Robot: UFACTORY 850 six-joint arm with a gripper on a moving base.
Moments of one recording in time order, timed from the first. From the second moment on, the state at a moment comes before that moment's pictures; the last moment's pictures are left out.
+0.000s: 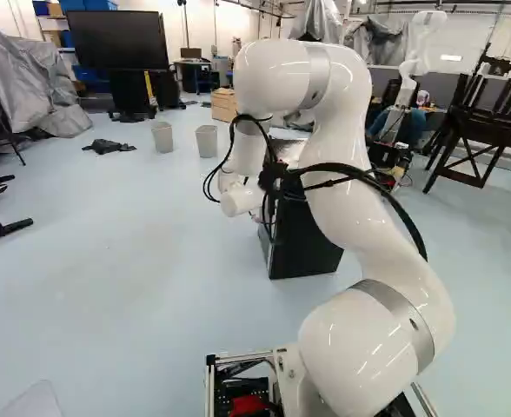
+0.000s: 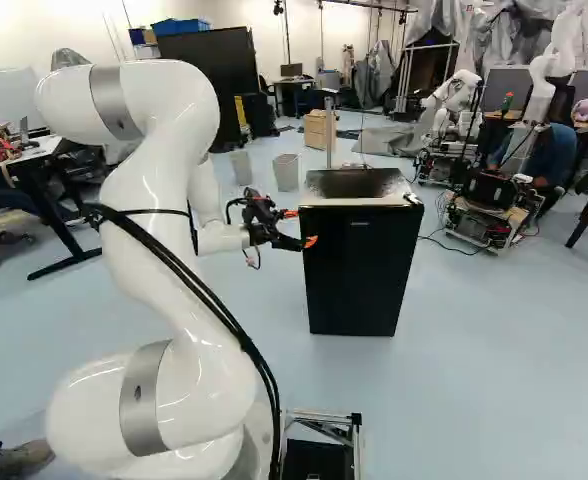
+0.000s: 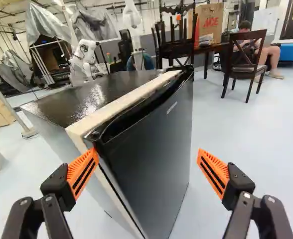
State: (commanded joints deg) arm 18.7 -39.5 -48.6 75.0 76.4 0.0
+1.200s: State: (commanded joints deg) arm 24.8 -37.3 -44.4 75.0 76.4 0.0
